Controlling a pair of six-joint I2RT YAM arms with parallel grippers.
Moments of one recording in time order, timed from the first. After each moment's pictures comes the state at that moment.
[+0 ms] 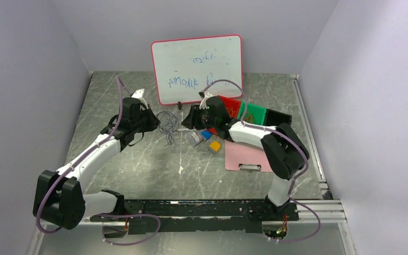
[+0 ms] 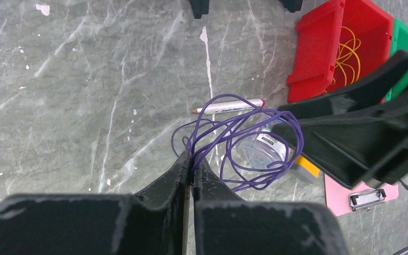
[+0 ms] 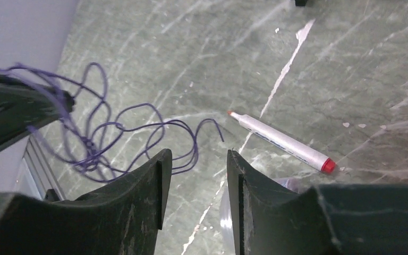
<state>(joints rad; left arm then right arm) -0.33 1.23 0.79 -0.15 0.06 -0.48 0.66 1.77 1.03 0.30 -0.27 0.56</state>
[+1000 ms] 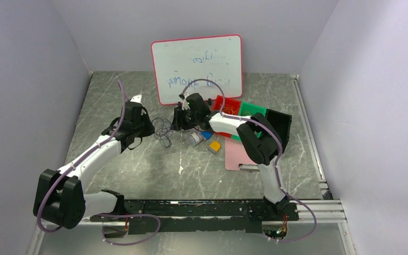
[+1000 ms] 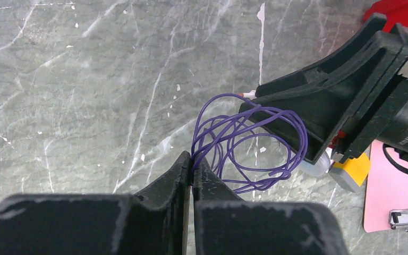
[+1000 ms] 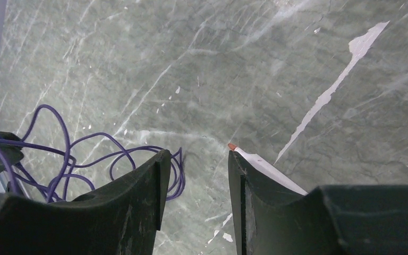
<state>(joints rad) -0.33 1.23 0.76 -0.23 -0.06 -0.50 0.71 2.11 1.40 0.08 -0.32 0.47</state>
